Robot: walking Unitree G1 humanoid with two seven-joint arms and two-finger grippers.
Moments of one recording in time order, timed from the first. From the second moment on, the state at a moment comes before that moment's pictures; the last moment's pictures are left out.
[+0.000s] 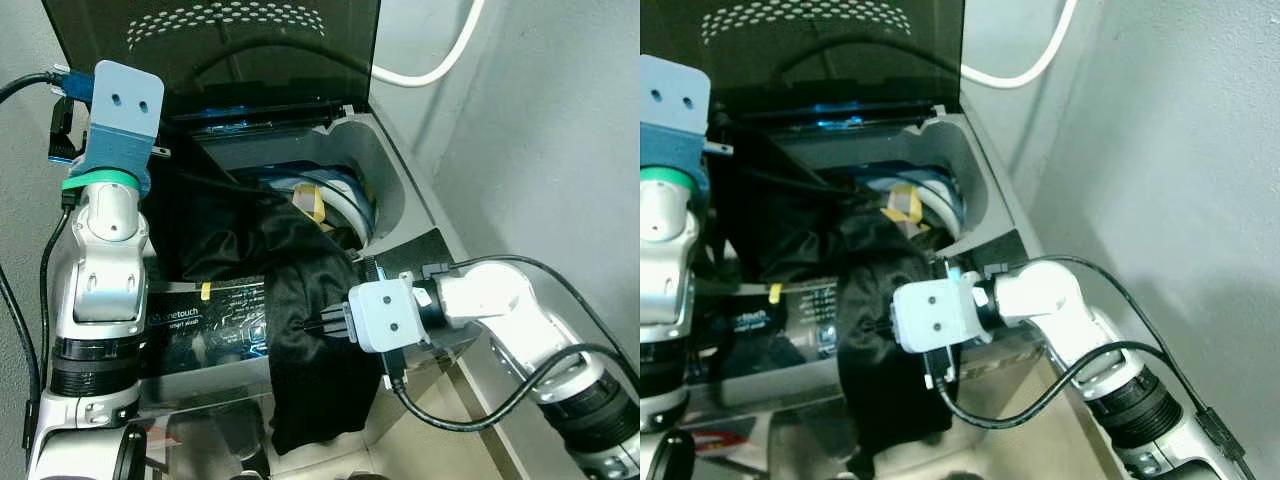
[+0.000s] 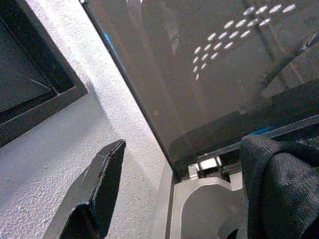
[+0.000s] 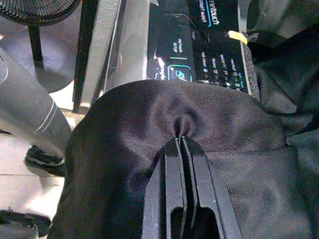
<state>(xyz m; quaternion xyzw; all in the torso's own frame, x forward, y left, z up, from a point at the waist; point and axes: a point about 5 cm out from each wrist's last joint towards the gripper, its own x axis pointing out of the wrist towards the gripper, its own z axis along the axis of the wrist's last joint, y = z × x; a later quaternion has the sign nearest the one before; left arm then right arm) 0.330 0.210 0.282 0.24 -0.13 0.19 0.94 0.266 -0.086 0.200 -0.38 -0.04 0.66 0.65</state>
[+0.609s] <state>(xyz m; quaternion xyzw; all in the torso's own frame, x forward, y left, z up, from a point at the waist) 0.330 0.206 0.282 0.24 -0.13 0.19 0.94 0.317 -0.046 0.294 -0.14 -0.26 0.50 0.82</state>
